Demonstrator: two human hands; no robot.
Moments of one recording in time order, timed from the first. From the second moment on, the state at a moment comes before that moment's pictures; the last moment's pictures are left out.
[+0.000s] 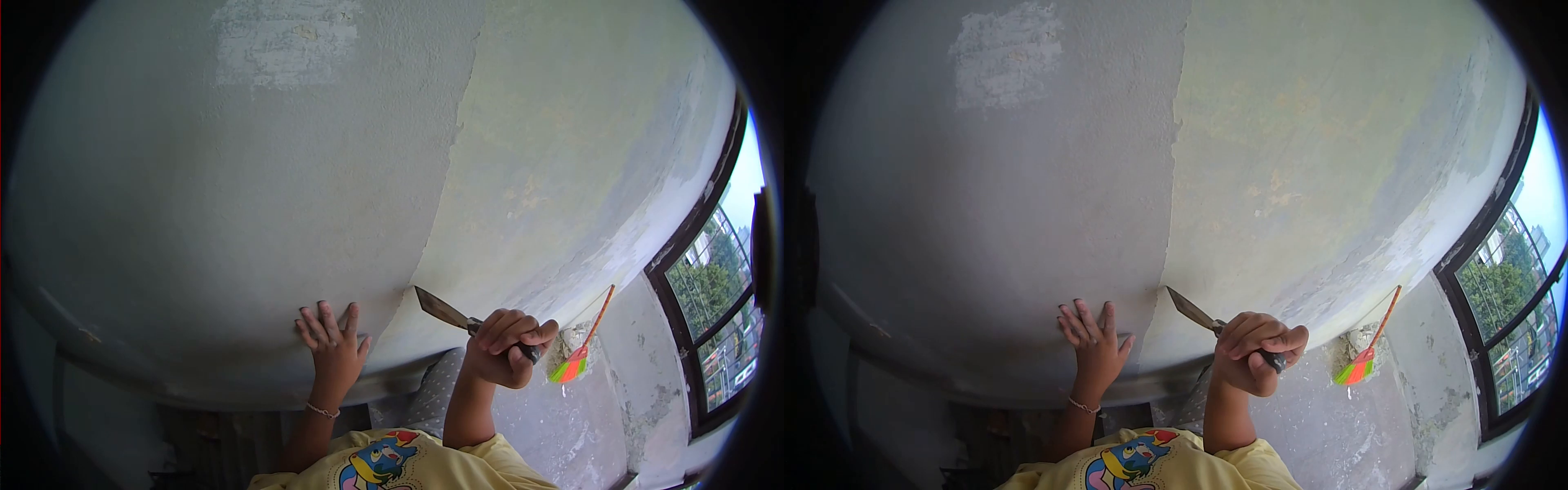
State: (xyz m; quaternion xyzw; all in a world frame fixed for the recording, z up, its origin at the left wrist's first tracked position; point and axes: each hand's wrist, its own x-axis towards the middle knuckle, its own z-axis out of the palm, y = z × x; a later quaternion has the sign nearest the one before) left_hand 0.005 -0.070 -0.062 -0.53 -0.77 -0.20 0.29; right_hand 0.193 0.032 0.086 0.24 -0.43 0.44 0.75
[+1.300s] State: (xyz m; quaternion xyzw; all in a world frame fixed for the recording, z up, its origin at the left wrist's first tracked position) left_hand 0.044 -0.104 0.057 -0.55 -0.43 -0.57 -0.44; right_hand 0.270 -0.010 0.051 -0.21 -0.74 0.63 0.10
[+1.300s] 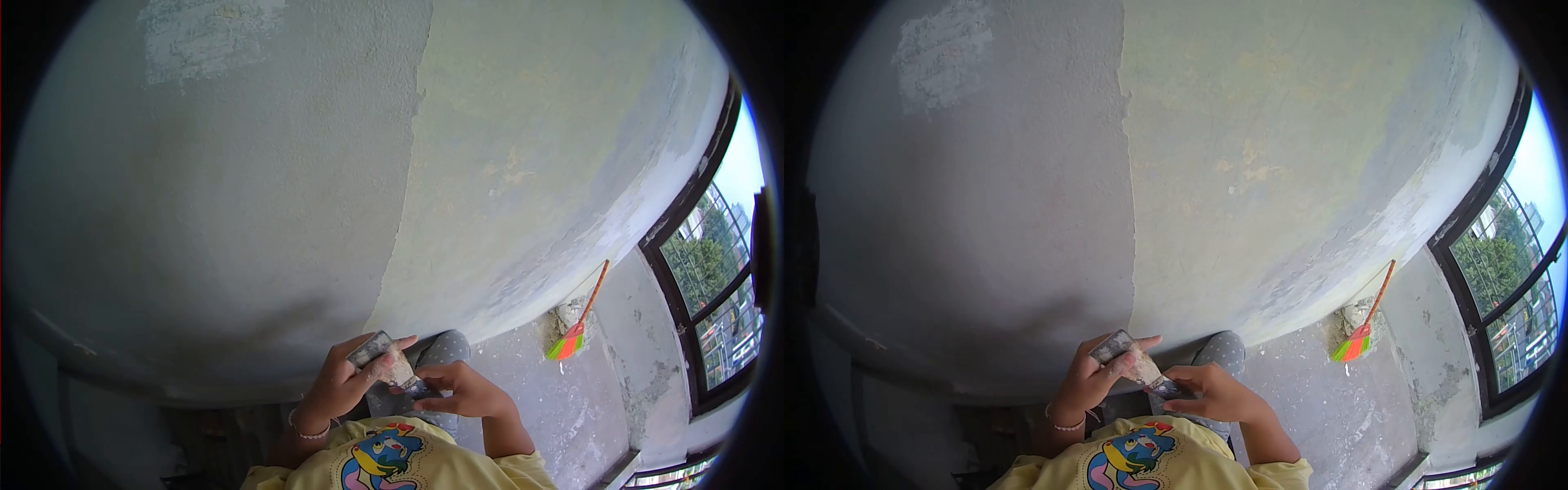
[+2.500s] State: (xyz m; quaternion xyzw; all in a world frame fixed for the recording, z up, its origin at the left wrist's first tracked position) left_hand -0.058 -0.175 -0.028 -0.08 -0.21 -0.80 -0.56; right_hand 0.264 0.076 0.080 -0.32 -0.87 0.31 0.21
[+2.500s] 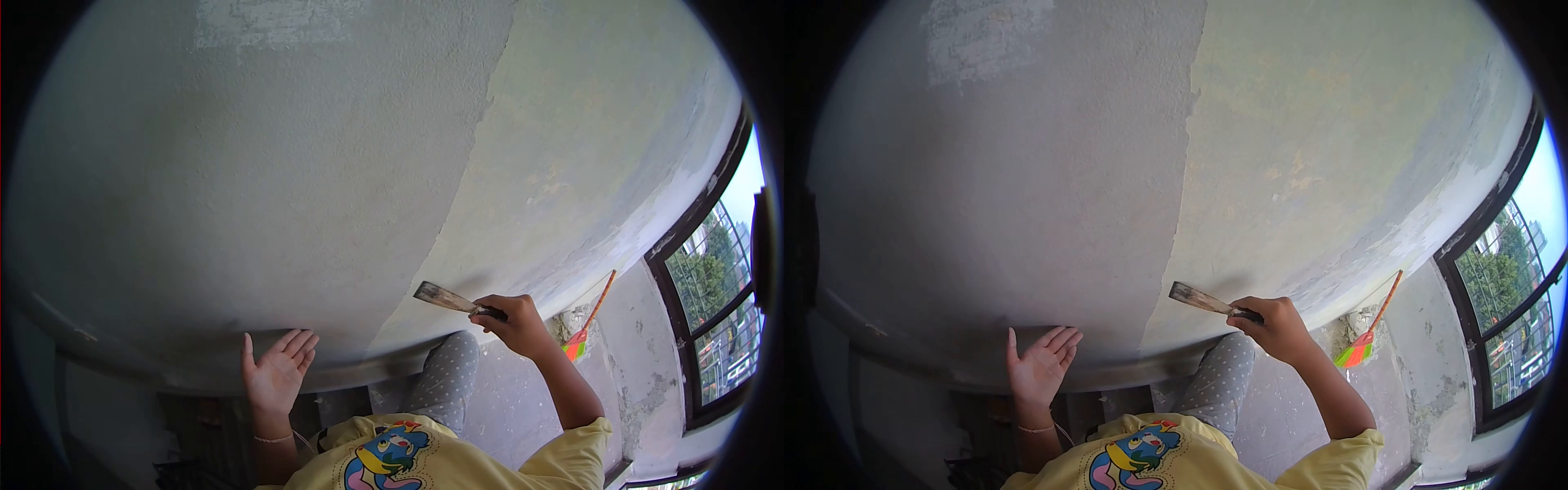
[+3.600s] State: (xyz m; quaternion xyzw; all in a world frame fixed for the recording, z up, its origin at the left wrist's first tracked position) left_hand -0.068 -0.169 -0.011 0.07 0.00 -0.82 -0.57; right_hand 0.263 0.054 0.124 -0.39 -0.87 0.21 0.22
